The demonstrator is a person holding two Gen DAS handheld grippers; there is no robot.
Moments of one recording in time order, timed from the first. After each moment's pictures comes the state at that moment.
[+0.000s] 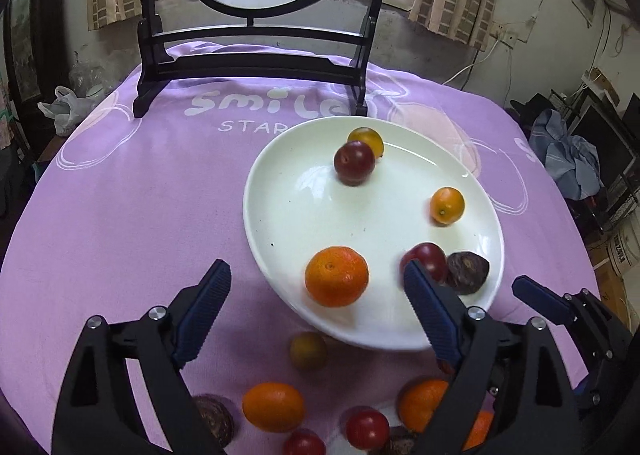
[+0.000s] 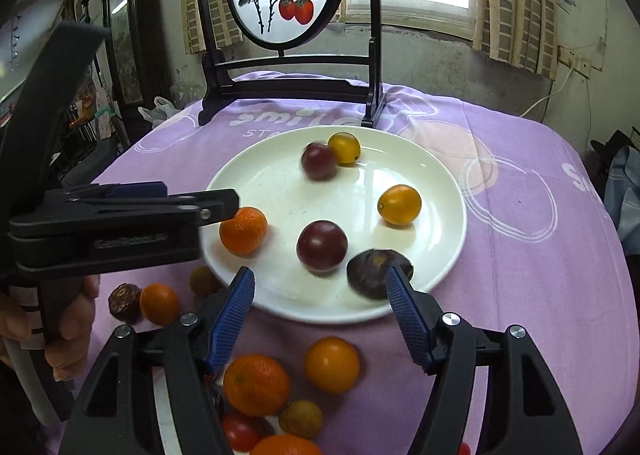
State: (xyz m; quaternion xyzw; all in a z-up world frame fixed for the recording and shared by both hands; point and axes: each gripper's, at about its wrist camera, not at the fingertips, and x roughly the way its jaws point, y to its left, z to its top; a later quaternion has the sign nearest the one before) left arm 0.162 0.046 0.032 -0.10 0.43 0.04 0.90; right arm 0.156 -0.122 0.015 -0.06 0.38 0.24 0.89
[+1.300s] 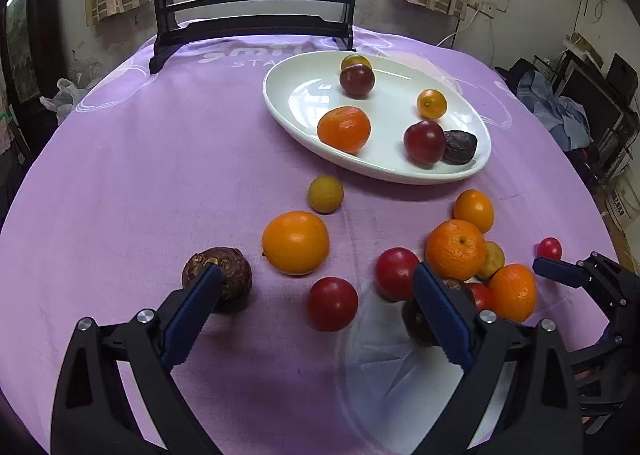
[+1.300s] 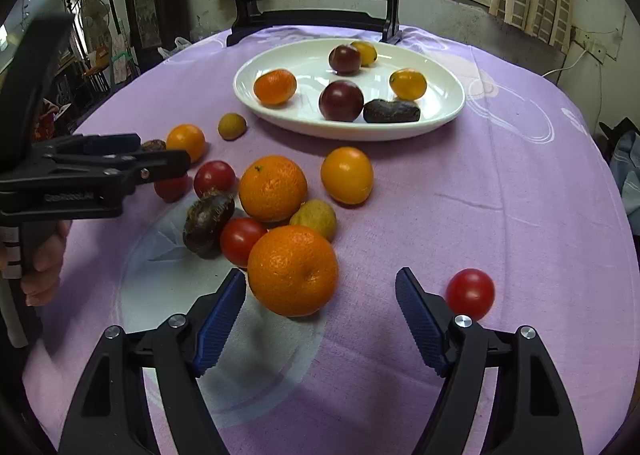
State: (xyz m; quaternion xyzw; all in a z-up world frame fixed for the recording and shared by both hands) left arm 0.064 0.039 -0.008 -0.06 0.44 0.02 0.89; right arm 0.074 -0.155 -0.034 -0.12 0.44 0.26 0.85
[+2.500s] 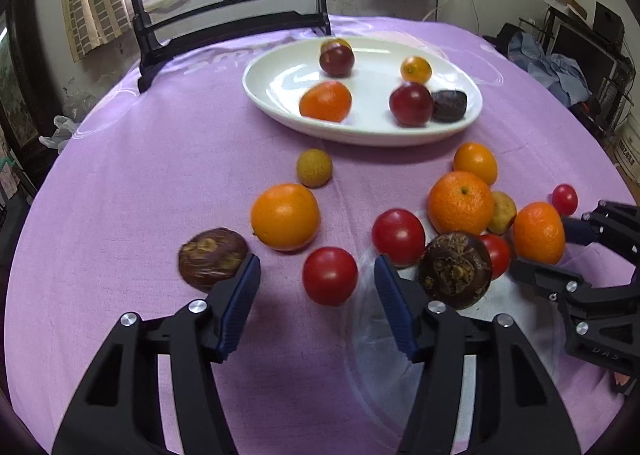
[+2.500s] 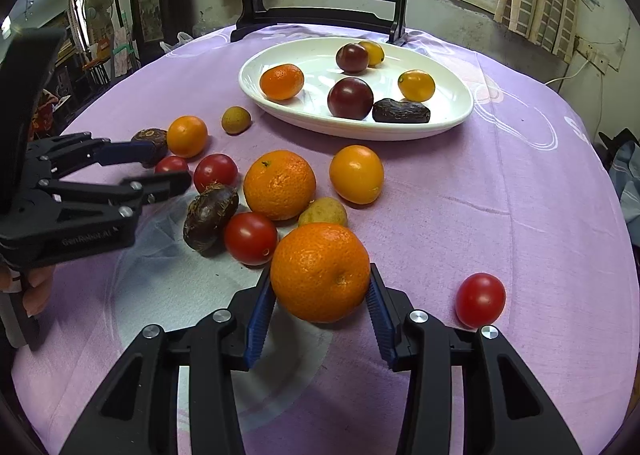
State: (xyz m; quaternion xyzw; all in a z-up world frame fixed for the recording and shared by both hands) left arm 0.055 0.019 -0.027 0.02 0.45 0.01 0.89; right arm 0.071 -0.149 -0.035 -0.14 0.43 0.26 0.85
